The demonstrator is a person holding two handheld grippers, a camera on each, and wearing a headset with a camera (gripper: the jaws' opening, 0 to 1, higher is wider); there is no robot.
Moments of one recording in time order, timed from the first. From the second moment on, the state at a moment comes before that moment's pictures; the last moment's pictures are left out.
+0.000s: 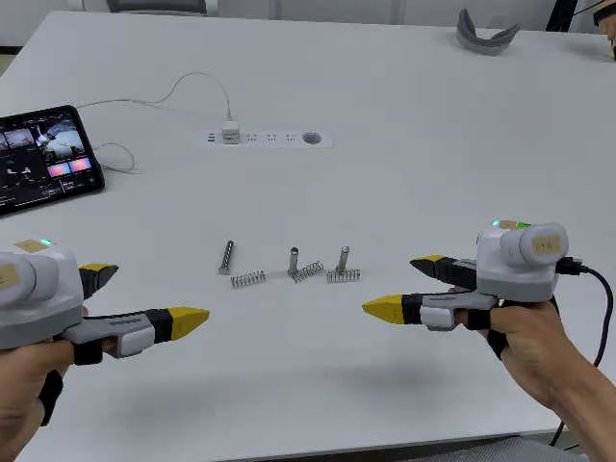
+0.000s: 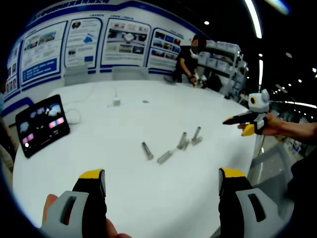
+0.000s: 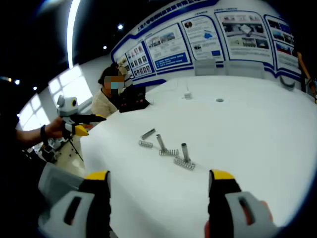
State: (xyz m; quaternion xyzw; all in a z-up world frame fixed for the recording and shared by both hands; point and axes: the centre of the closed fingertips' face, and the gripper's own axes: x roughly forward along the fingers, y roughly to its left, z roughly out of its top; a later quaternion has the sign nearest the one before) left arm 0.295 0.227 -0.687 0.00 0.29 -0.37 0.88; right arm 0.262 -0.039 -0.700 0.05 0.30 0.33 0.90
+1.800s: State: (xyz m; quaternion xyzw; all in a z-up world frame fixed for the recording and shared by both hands) left arm 0.323 0.191 -0.711 0.01 0.30 -0.40 0.87; right arm 0.228 -0.038 -0.720 0.05 0.30 0.30 0.90
